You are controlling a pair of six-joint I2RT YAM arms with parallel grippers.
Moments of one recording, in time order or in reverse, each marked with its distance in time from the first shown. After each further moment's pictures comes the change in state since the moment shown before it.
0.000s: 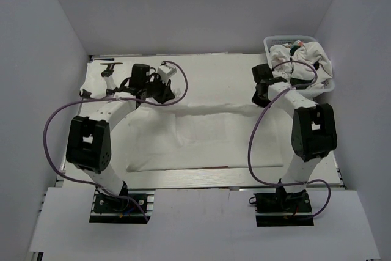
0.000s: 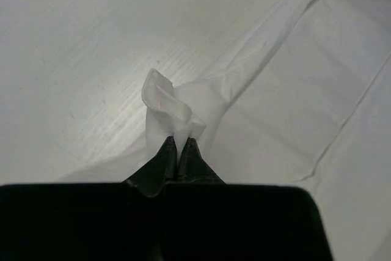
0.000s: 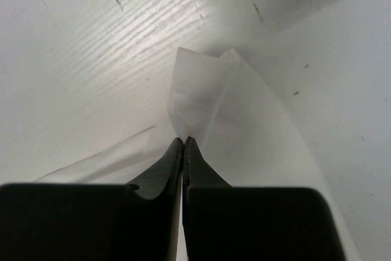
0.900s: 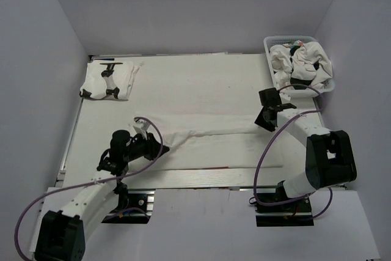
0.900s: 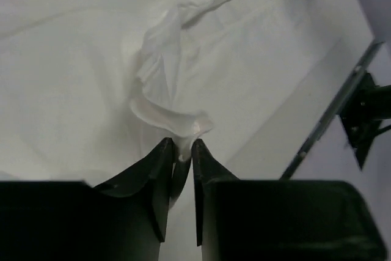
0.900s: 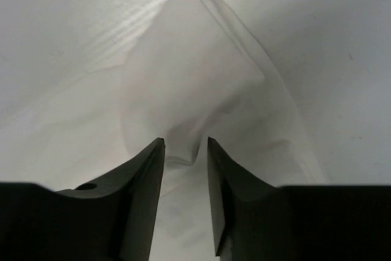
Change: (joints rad) left arm -0.010 -0.873 -0.968 0.300 0.037 -0.587; right arm 0.003 -0.320 -0.425 0.141 -0.089 0.005
